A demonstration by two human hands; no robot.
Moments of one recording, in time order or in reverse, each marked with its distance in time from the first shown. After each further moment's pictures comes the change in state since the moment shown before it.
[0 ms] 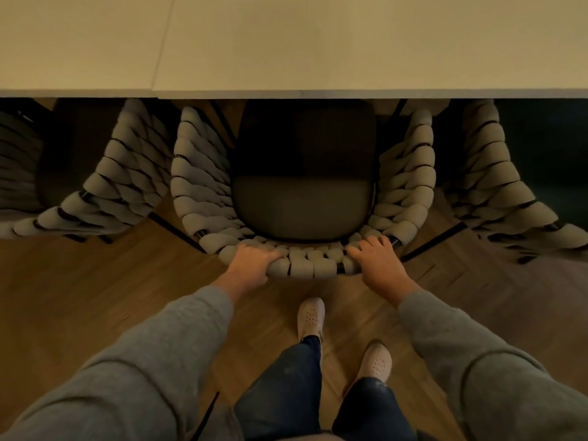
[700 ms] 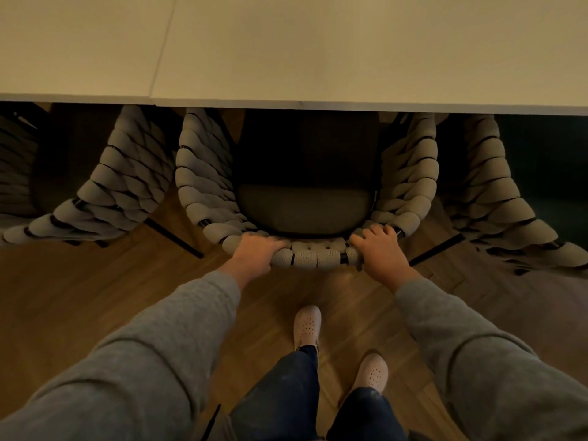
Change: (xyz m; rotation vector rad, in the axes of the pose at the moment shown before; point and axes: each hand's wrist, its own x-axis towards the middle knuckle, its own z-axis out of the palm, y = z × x) left_hand 0.037 -0.001 -0.030 0.007 -0.005 -0.033; right_hand 0.036 0.024 -0.017 -0.029 0.007 0.050
